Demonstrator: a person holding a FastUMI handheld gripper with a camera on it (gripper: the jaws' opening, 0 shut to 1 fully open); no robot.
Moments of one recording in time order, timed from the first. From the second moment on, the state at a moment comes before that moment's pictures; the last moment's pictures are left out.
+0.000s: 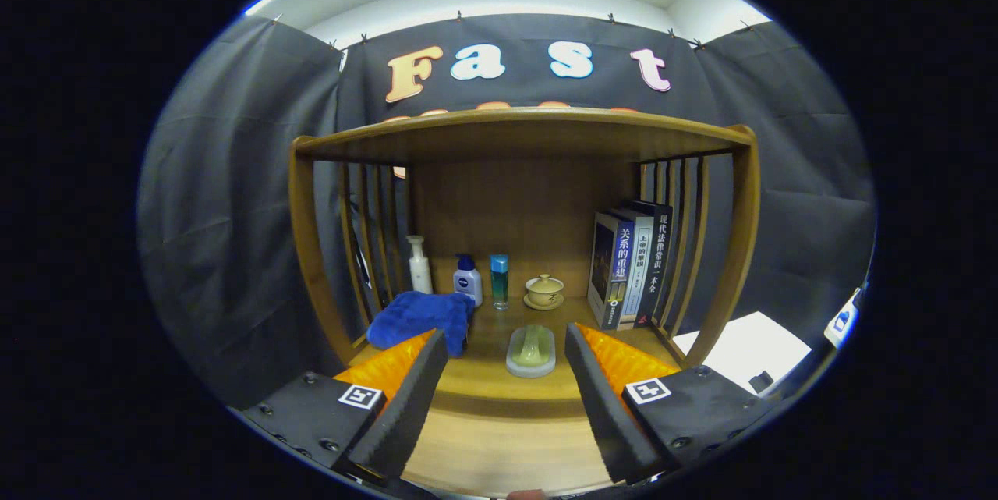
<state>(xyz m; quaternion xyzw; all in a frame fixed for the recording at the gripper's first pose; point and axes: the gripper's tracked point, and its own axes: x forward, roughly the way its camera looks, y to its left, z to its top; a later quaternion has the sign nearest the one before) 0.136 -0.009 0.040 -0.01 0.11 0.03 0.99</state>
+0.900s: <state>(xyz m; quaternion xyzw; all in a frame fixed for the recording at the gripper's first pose) 0.013 0.027 -0.027 -0.03 0.02 0.02 1.00</state>
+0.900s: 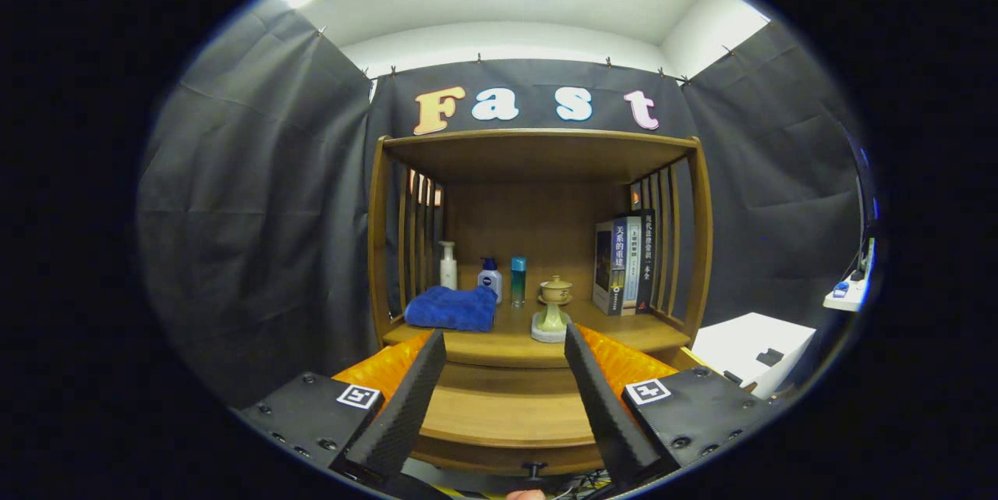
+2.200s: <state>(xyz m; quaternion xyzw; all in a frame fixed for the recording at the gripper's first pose) 0.001 -0.015 -0.205 -0.02 0.10 -0.03 0.99</state>
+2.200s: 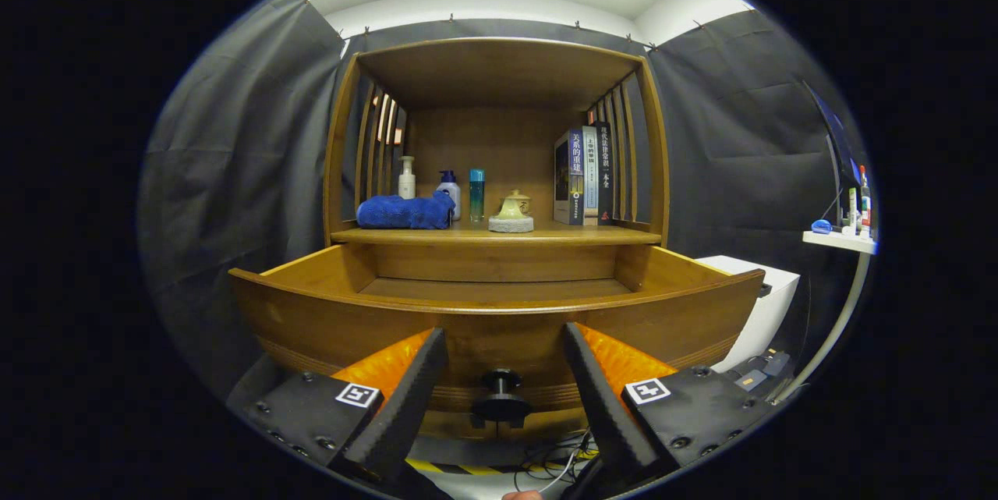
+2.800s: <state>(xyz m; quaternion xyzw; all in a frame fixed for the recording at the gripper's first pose) 0.028 -0.020 -0.203 -0.01 0.09 -0.02 1.00</state>
